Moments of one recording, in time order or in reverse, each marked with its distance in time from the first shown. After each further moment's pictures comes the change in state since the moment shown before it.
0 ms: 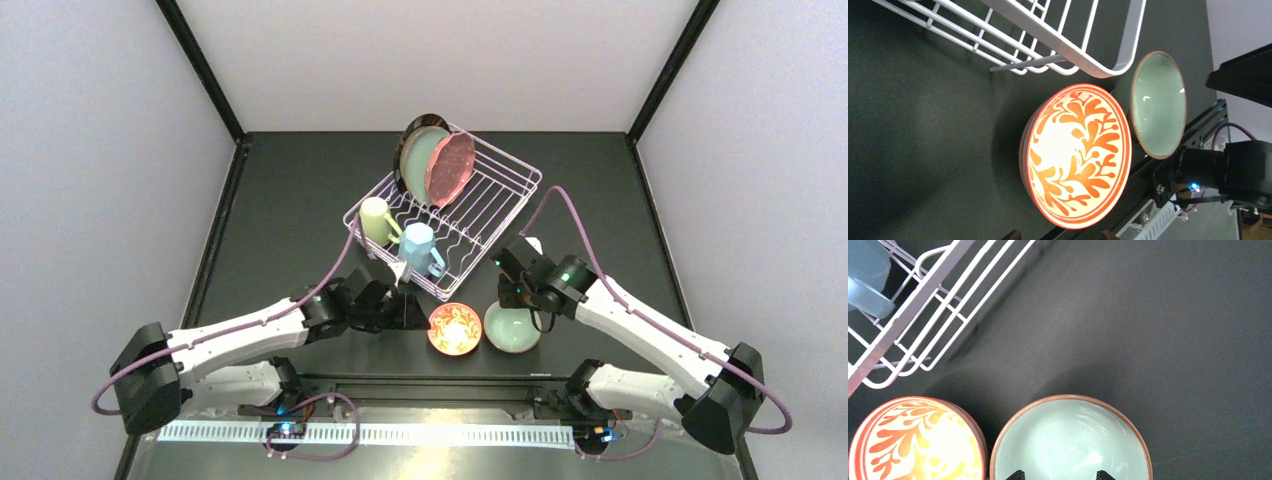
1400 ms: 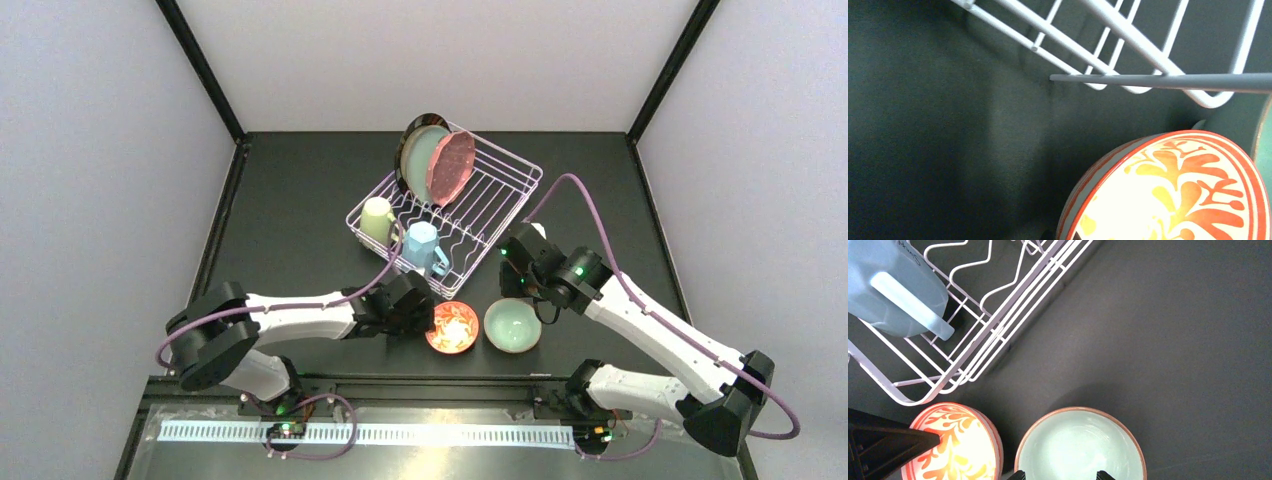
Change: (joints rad) left arm -0.072 0.370 0.023 0.203 -0.176 -0.094; right arm 0.000 -0.017 0.137 -0.069 0.021 -0.026
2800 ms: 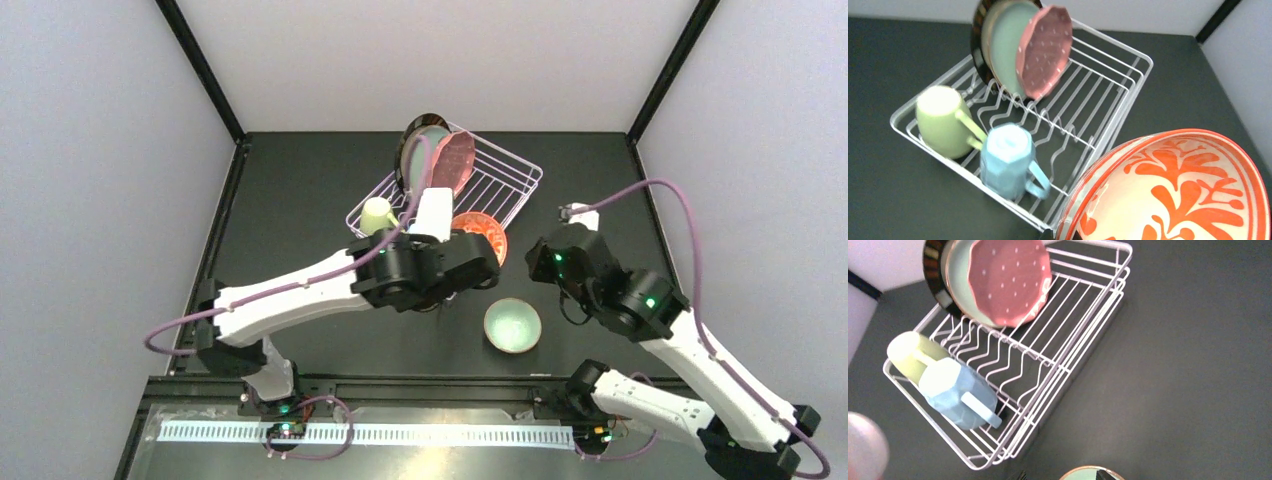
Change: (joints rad) left arm -0.300 0.159 1.208 -1.139 -0.830 -0.124; right arm 0.000 -0.212 0.092 0.046 0.175 0.048
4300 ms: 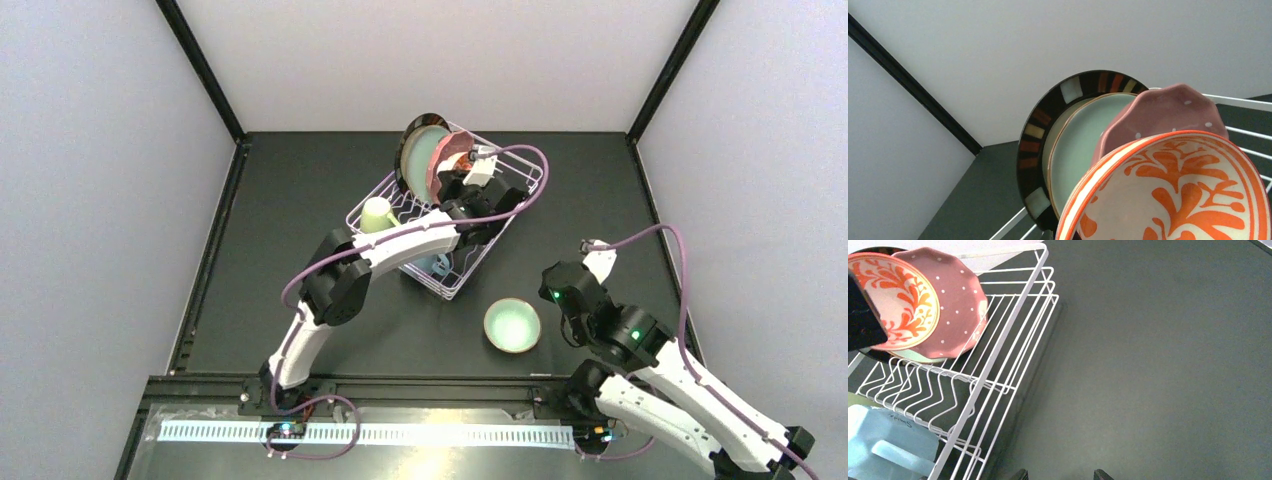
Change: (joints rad) left arm 0.374 0.583 0.004 0.982 -0.521 0.979; right arm 0.000 -0.243 -0.395 0.149 0.233 0.218
